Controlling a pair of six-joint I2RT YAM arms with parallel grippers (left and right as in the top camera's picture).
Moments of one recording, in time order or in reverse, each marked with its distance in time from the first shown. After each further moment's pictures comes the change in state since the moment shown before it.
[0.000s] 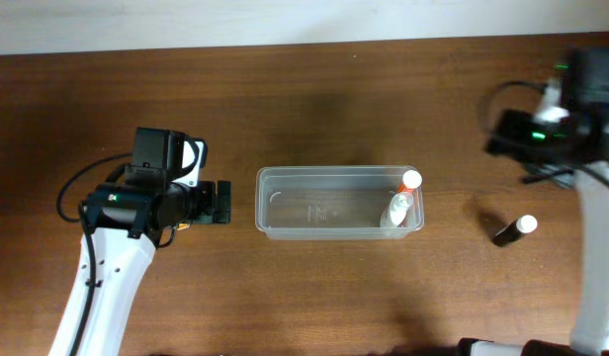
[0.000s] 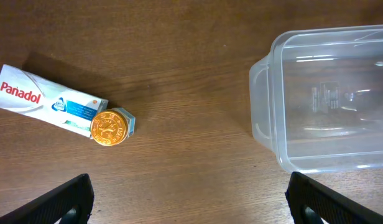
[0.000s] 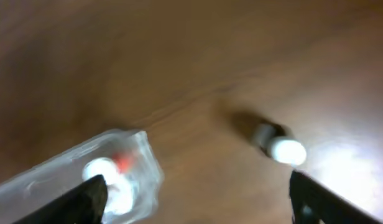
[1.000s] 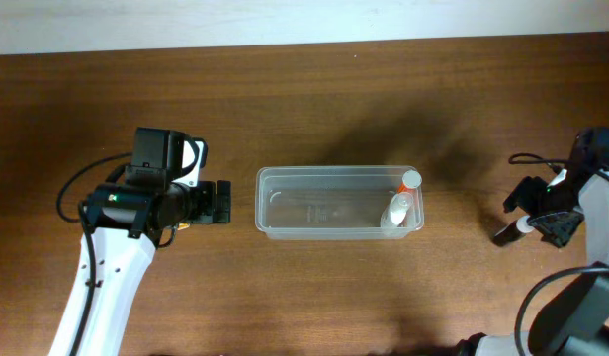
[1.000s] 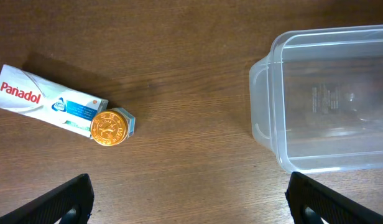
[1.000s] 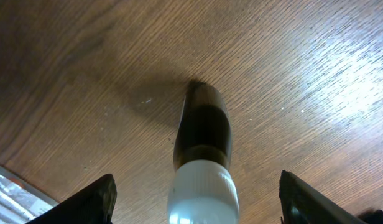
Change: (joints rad) left arm 0.000 0.000 0.000 0.000 0.000 0.000; right arm -0.307 0.126 -0.514 0.296 -0.037 -0.035
